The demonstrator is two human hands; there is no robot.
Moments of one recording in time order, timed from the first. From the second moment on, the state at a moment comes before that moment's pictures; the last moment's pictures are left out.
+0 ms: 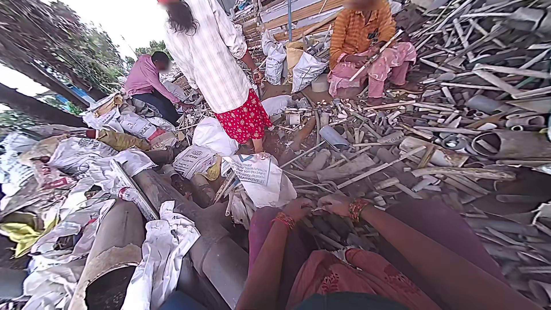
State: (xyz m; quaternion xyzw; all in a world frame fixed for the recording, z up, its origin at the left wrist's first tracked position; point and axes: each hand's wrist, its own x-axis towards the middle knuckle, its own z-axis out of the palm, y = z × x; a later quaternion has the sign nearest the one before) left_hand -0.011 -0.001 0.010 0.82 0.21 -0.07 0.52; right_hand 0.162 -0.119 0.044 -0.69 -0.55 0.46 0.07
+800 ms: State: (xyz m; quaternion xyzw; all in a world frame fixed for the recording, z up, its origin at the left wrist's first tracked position) left_hand -0.012 -0.003 0.017 0.84 0.19 -0.07 0.49; right_hand 0.161 -0.119 0.046 -0.68 -0.55 0.48 0.06
